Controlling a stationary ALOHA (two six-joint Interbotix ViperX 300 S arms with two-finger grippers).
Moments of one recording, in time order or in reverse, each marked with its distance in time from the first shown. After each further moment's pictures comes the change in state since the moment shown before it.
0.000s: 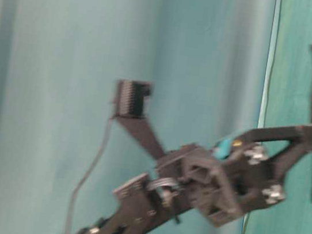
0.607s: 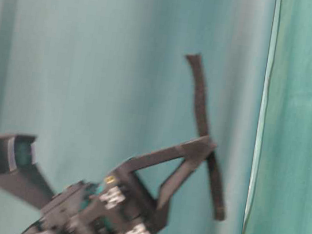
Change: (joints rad) left arm -0.018 -0.304 0.112 -0.002 0.002 -0.005; right arm 0.000 0.038 -0.147 -0.046 0.103 -0.012
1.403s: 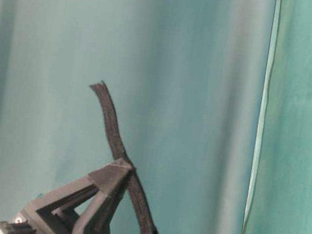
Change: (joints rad) left arm -0.026 -0.213 0.118 -0.005 -0.121 -0.290; right arm -0.034 0.259 -0.141 -0.057 -0.021 -0.225
